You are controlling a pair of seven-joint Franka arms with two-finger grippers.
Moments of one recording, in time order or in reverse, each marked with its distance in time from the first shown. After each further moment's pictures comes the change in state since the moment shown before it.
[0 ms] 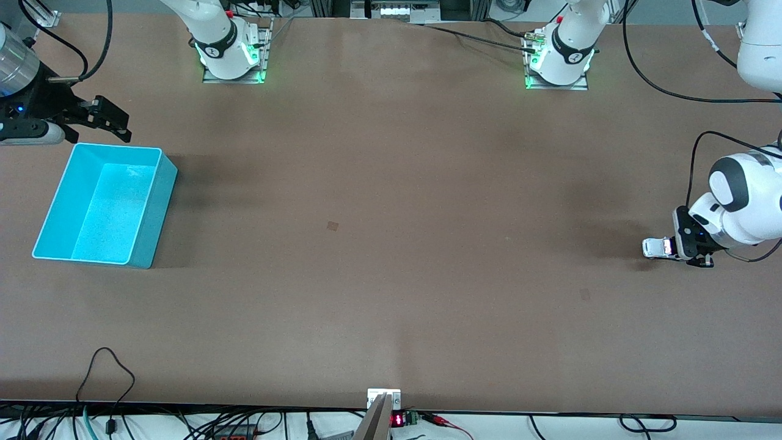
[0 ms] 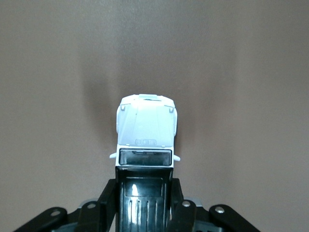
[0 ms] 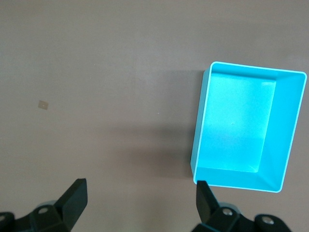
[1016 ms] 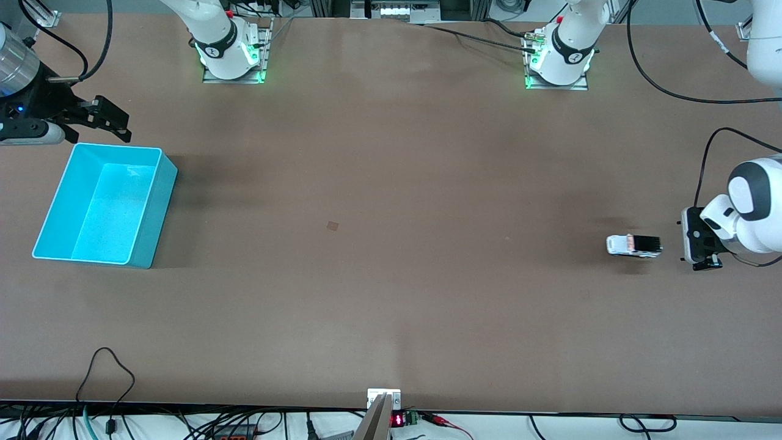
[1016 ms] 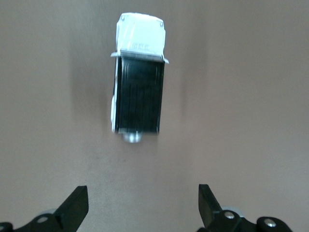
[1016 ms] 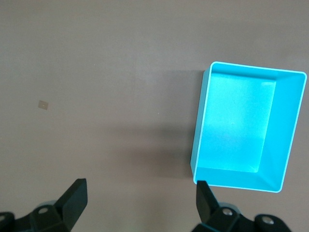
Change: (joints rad) left arm -0.006 -0.008 -0.059 0.180 0.000 -0.378 -0.061; right arm 0.000 0.000 0.000 0.000 0.000 0.000 0.000
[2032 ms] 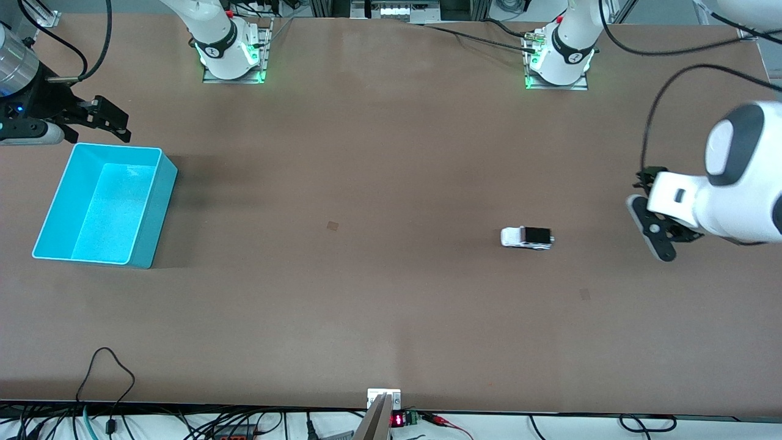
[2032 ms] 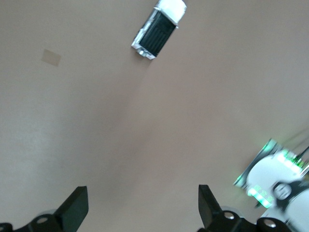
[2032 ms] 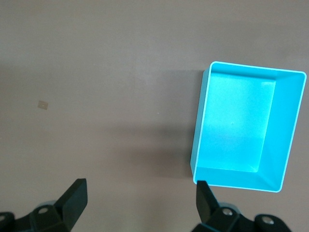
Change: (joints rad) left arm -0.297 -0.179 -0.121 0.282 -0.003 -0.641 -0.903; right arm 0.000 0.000 -0.001 0.000 0.000 0.000 0.000
